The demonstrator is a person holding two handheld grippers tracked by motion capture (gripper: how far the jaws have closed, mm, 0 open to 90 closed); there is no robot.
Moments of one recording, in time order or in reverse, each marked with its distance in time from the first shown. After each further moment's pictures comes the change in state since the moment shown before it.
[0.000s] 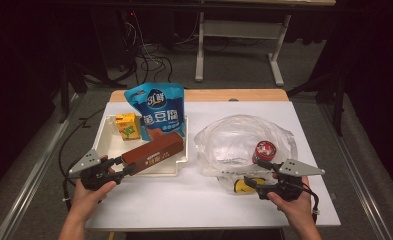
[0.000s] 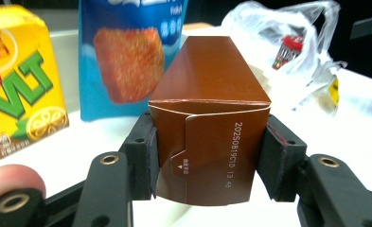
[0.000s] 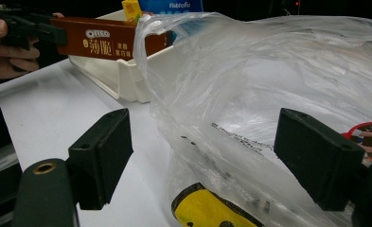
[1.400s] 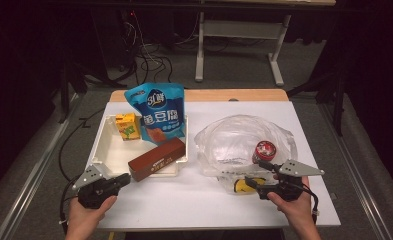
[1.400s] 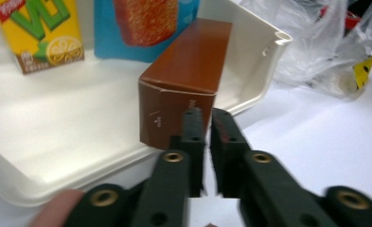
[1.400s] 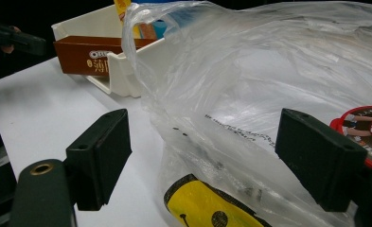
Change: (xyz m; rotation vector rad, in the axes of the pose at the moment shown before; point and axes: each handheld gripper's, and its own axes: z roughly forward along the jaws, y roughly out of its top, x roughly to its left) left arm -0.046 -0.012 -0.019 0.117 0.184 -0.141; right arm -0.005 -0.007 0.002 0.011 -0.017 0.019
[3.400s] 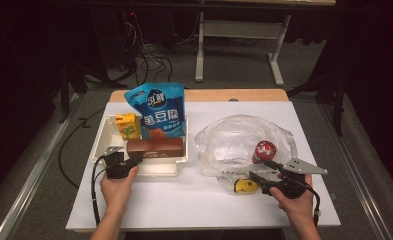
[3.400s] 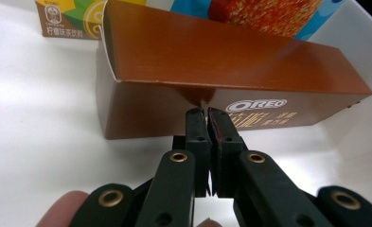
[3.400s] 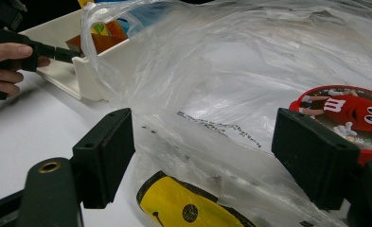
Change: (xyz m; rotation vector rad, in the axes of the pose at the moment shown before) left arm 0.020 0.021 0.094 0.028 0.228 -0.337; right arm -0.012 -0.006 -0.001 -0.006 -0.086 0.071
